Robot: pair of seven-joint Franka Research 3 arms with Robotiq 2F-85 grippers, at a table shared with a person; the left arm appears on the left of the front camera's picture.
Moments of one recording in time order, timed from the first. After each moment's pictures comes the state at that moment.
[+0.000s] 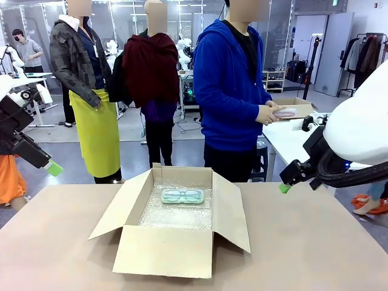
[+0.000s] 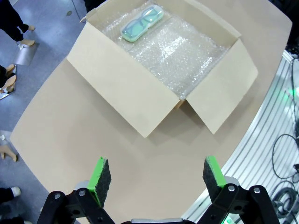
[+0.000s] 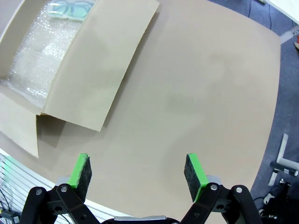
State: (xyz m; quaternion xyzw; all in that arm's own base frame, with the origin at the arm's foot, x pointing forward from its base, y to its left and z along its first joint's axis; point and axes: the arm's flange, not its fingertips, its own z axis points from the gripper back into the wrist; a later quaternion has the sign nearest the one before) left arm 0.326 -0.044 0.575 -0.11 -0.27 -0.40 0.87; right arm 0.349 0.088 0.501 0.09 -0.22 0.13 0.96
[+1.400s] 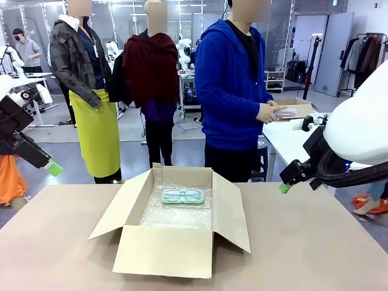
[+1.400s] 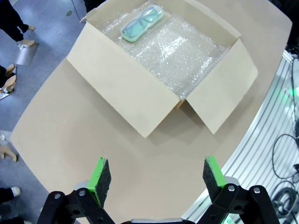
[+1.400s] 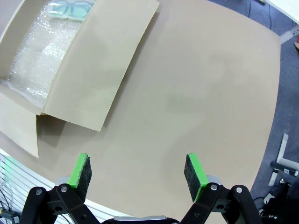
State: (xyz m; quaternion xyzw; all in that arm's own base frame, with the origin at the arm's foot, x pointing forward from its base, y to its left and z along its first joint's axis) left arm 0.326 -0.044 0.575 -0.11 -0.27 -0.40 0.87; right arm 0.349 0.088 0.501 0.09 -0.22 0.13 0.96
